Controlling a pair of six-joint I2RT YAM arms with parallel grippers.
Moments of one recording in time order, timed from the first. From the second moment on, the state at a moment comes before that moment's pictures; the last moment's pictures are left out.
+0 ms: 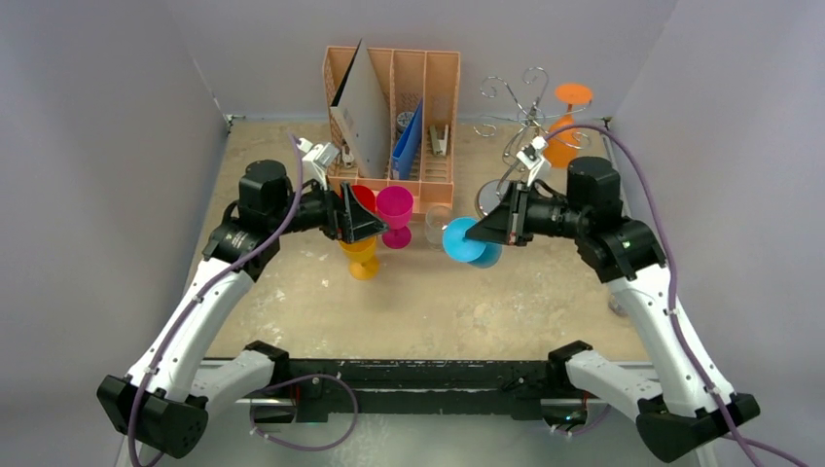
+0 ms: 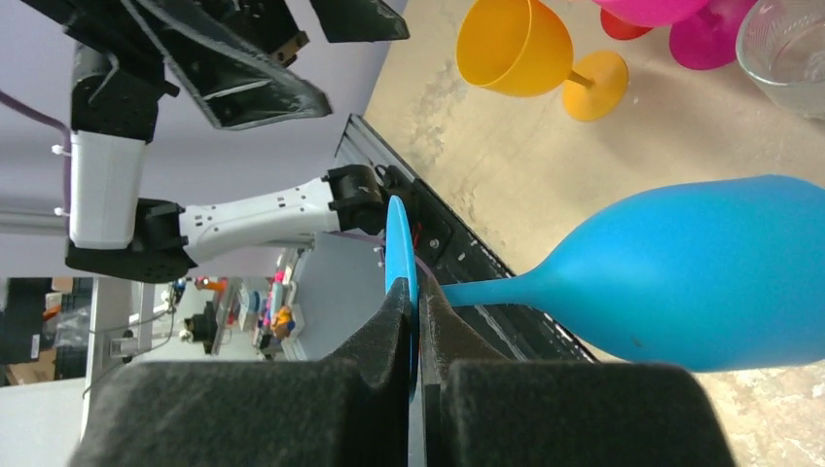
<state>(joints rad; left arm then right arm) -0.34 1.01 1.05 -0.41 0.72 -0.49 0.35 0.98 1.26 -0.75 -0.75 0.64</state>
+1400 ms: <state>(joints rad) -0.59 1.05 1.00 -0.18 0.88 -0.59 0.61 1.11 1.15 -0.37 -0.79 0.62</state>
